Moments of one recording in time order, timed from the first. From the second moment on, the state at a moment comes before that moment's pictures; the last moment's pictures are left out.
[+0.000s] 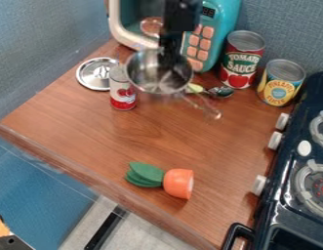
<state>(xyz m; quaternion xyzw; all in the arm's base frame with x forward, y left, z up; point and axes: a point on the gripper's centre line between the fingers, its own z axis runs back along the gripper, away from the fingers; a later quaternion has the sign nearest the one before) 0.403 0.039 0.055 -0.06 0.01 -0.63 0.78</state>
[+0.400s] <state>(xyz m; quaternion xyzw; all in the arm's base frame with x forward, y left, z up) 0.410 0.011 0.026 -0.07 0.00 -0.63 0.78</state>
